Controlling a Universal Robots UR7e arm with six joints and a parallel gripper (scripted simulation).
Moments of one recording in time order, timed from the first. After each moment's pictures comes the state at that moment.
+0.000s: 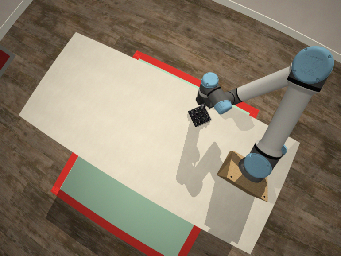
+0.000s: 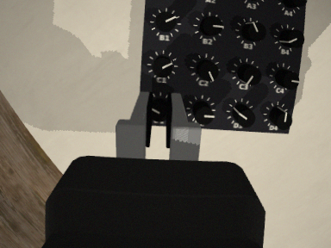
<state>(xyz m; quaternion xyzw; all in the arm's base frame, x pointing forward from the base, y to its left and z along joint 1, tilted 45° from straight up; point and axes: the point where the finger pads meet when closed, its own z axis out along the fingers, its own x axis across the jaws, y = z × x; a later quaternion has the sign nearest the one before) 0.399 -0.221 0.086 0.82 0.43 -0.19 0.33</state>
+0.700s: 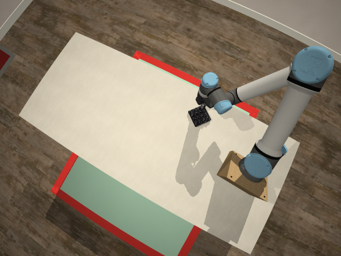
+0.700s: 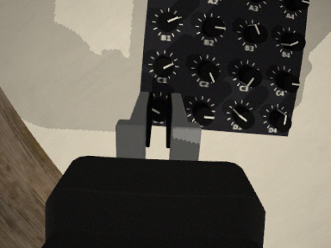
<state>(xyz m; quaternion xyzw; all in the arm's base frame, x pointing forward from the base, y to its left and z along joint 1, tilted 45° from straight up) 0.399 -0.221 0.086 0.82 0.44 -0.19 0.33</state>
